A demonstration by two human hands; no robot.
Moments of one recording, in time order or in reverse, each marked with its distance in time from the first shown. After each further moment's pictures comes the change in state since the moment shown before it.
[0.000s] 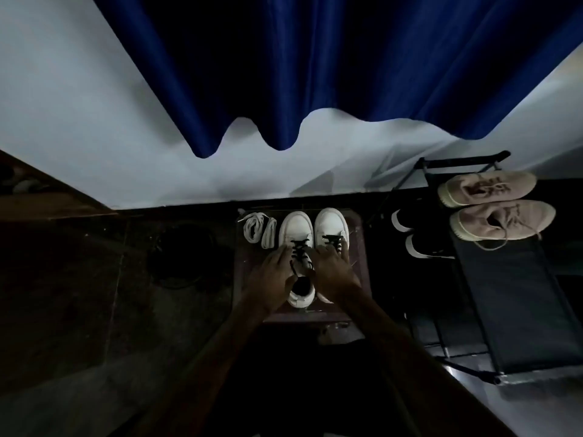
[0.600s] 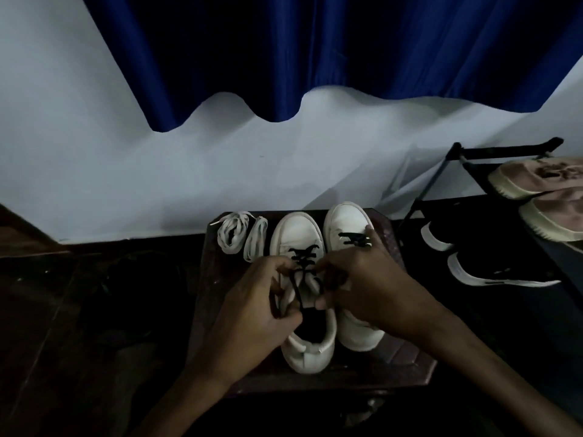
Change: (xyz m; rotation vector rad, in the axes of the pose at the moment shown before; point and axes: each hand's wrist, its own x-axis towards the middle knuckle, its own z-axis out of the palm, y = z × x) left_hand 0.023 -0.043 0.108 -0.595 0.441 0.191; right_hand 0.020 0.036 0.045 0.114 0.204 -0.213
